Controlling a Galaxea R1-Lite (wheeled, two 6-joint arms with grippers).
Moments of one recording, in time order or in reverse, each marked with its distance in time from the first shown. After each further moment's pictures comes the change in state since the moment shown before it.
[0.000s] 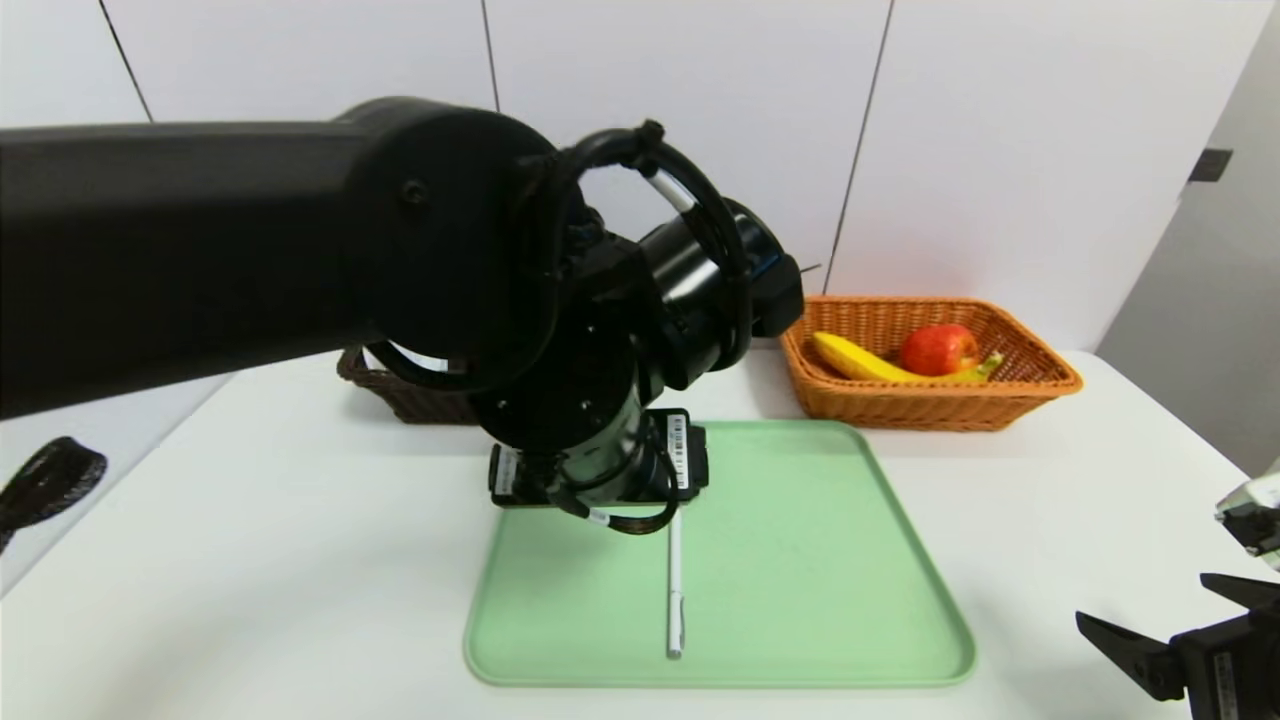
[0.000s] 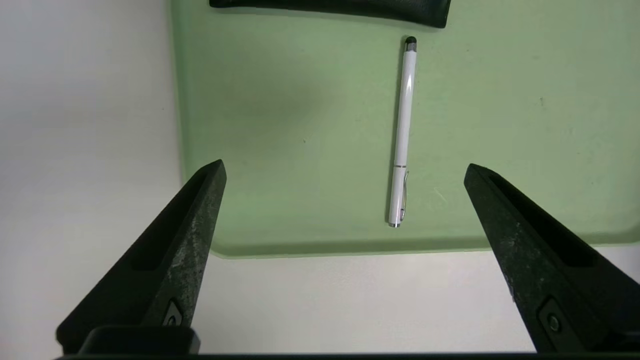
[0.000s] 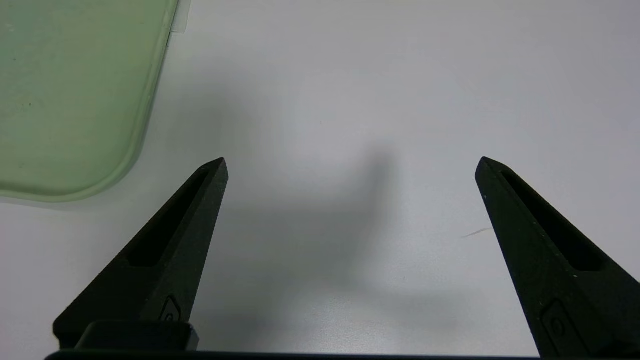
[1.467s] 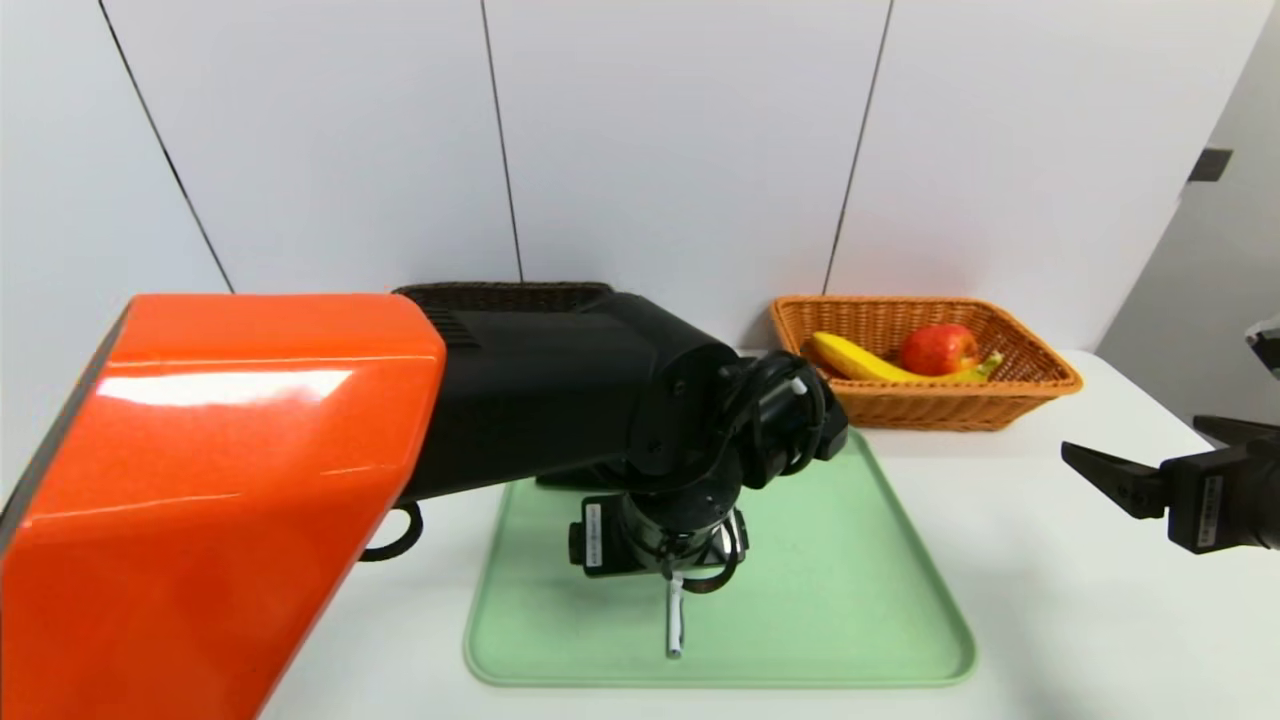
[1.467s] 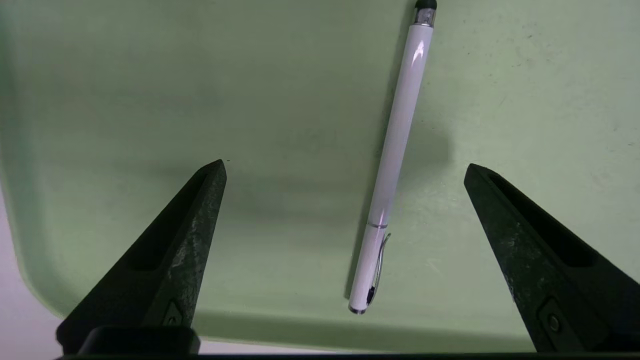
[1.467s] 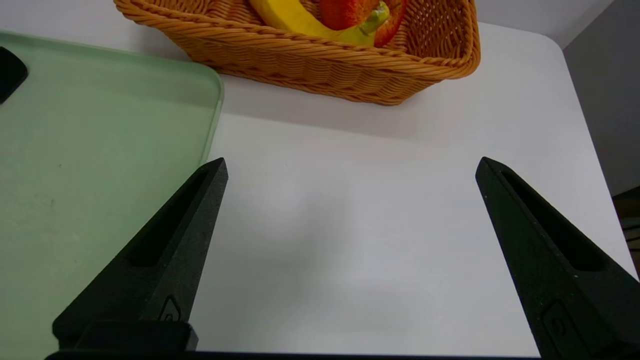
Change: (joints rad) left arm -0.003 0.253 -0.016 -0.086 -0.042 -0.135; right arm -0.014 0.097 -0.221 -0.130 0.005 0.015
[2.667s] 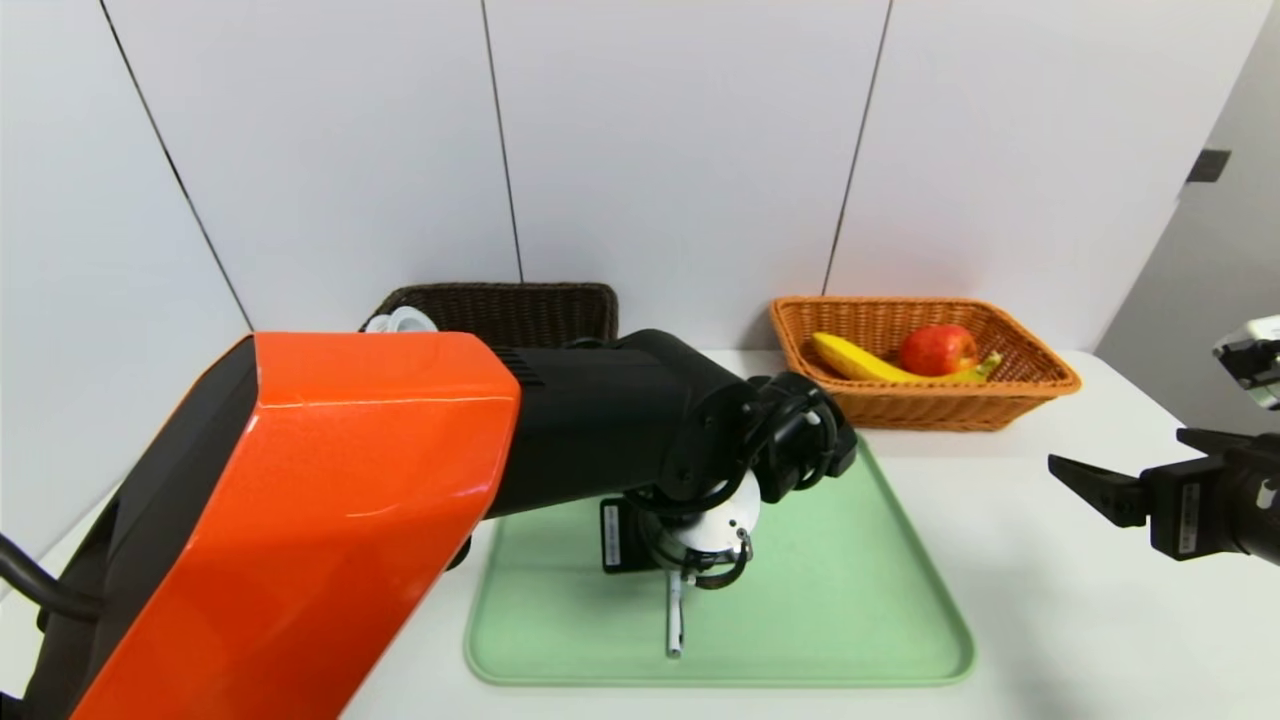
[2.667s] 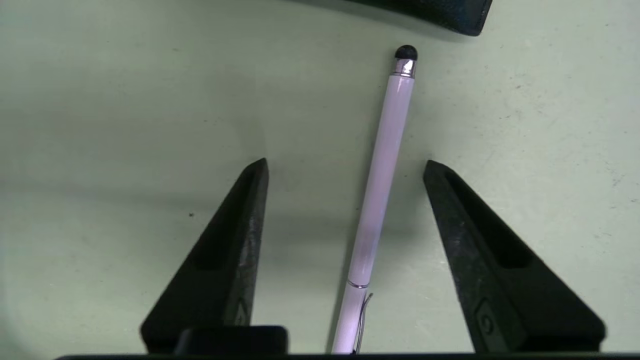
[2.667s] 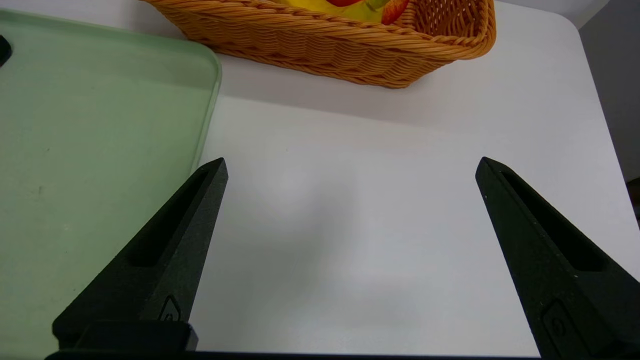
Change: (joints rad) left arm 0.006 0.069 -0.003 -0.040 0.057 0.006; right arm 0.000 0.035 0.008 0.001 0.000 -0.001
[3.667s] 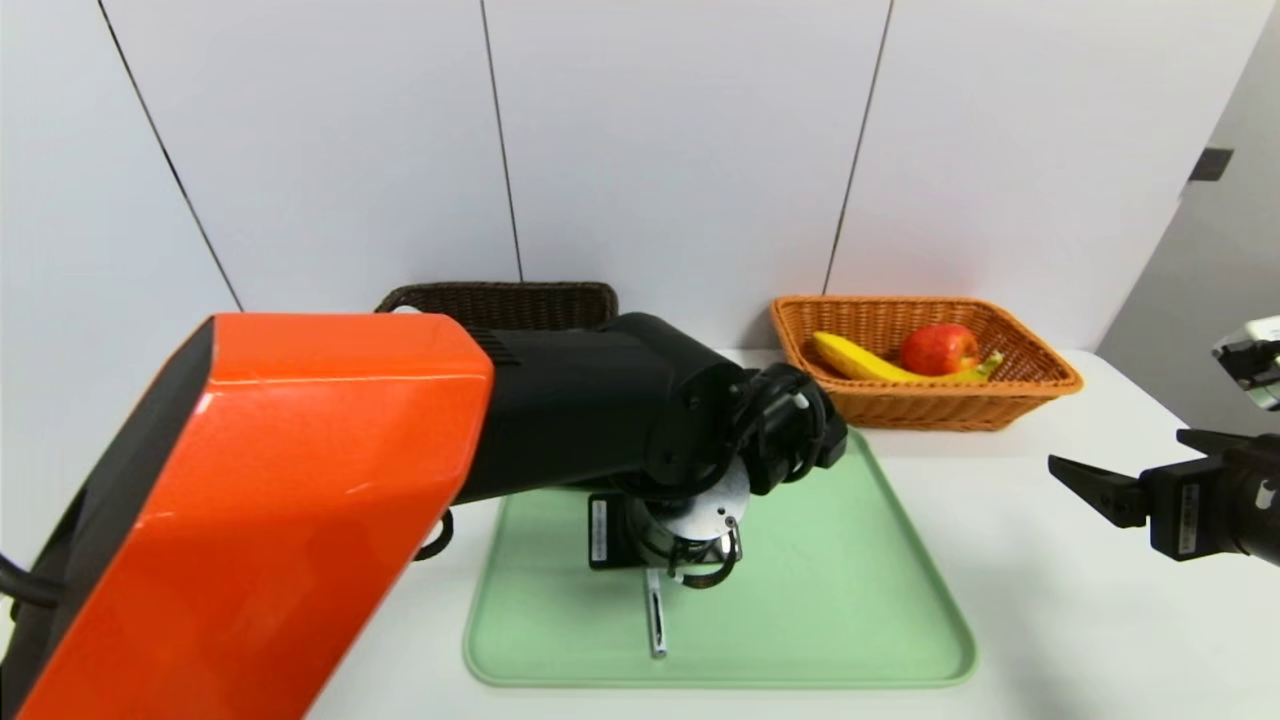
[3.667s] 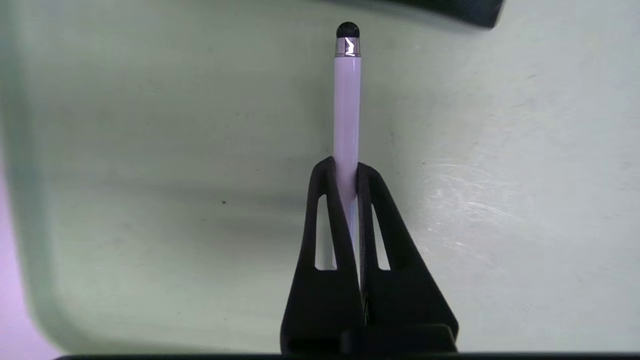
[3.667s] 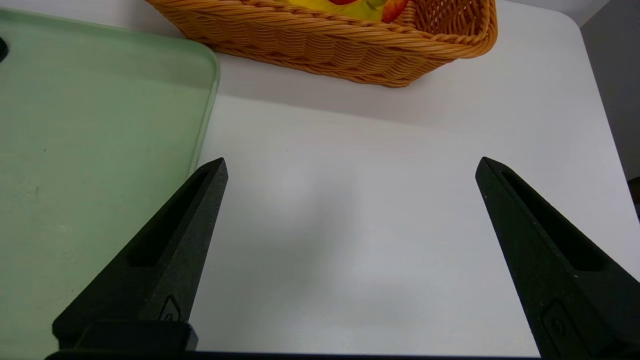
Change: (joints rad) left arm 0.000 -0.056 -0.010 0.021 0.008 0.037; right arm 0.000 0.000 0.001 0.000 -0.001 0.001
